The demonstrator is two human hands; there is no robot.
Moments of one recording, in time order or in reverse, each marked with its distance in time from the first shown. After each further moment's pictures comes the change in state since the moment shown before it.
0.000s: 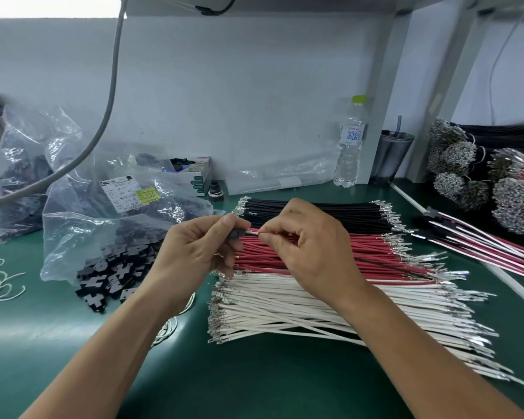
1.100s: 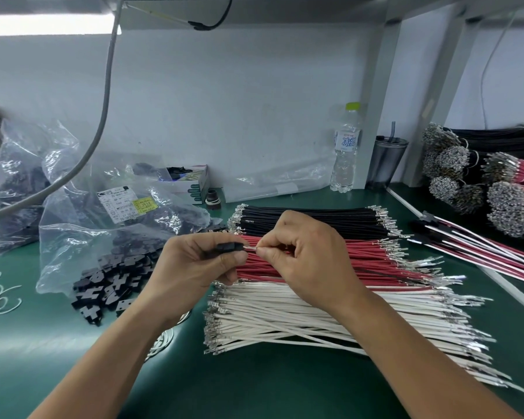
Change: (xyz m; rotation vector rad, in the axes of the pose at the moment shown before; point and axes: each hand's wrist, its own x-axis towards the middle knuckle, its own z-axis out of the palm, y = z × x) left_hand -0.003 -0.002 0.001 0.113 -0.012 0.053; right_hand -0.001 -0.001 -0.005 0.030 -0.065 0.010
